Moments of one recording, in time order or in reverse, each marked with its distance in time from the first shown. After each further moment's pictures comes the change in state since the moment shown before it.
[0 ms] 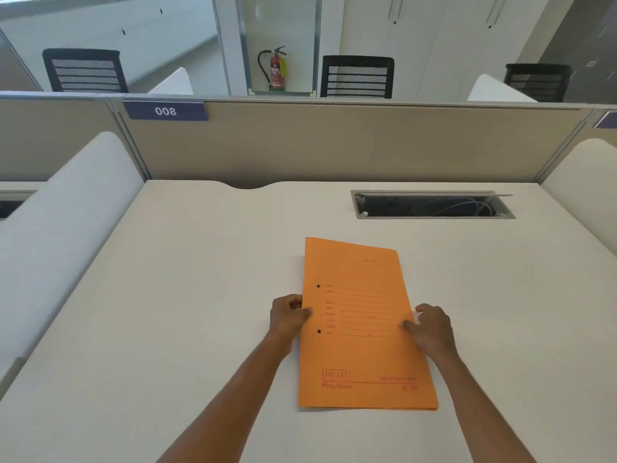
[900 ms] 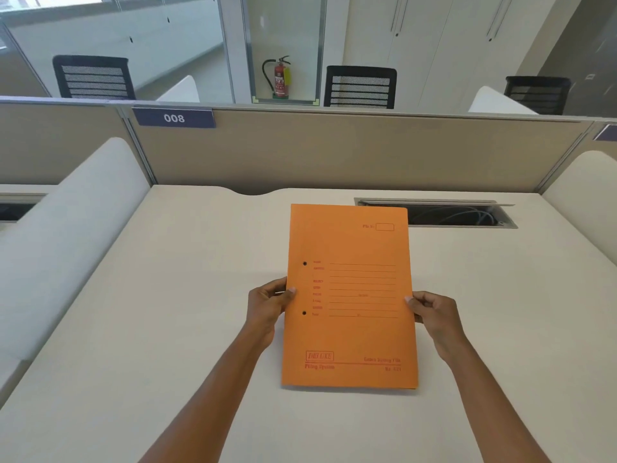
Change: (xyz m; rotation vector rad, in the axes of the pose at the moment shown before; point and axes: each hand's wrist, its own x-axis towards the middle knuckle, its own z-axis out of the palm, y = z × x) left_hand 0.004 0.026 -0.047 -0.359 -0.086 0.164; right_hand -0.002 -0.030 -0.029 0.777 -0.107 -0.103
